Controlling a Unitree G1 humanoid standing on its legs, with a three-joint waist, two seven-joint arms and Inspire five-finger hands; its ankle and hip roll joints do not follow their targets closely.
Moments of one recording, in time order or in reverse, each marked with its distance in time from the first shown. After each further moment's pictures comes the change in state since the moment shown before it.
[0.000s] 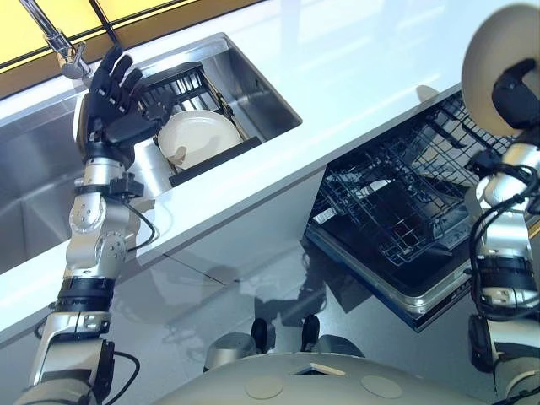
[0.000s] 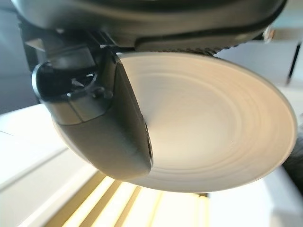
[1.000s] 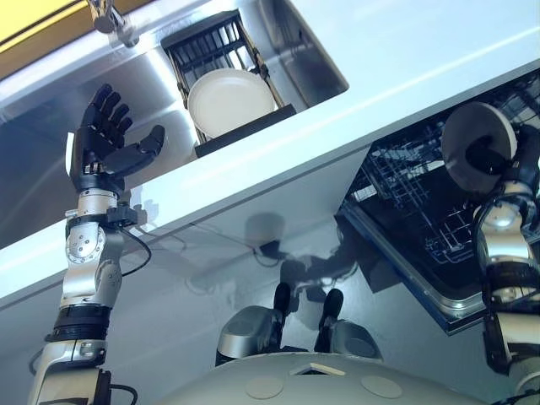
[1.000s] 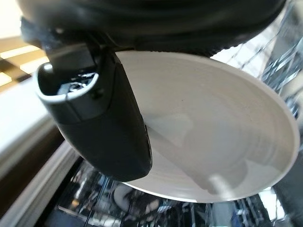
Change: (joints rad) left arm 0.083 -0.004 0.004 0.002 0.018 -0.057 0.014; right arm -0.236 -0.101 0.184 0.448 -0.115 0.201 0.111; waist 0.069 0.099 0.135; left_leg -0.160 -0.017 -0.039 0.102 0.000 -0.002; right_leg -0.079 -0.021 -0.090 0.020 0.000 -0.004
